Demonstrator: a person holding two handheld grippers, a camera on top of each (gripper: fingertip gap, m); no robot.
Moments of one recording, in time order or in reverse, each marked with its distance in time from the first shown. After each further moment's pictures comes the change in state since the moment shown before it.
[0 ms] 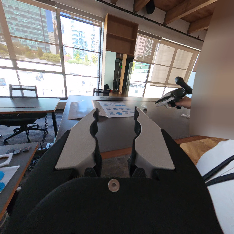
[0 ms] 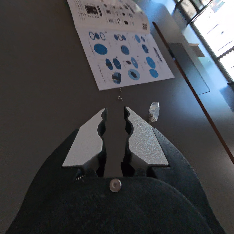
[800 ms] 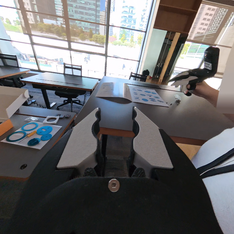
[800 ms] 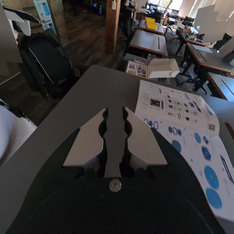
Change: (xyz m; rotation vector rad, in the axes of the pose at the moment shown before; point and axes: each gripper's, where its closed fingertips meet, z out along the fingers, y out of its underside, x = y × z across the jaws) left arm 0.003 0.027 -0.035 -0.131 -0.384 0.001; right arm -0.084 -0.150 0.049 0.452 -0.615 -0.154
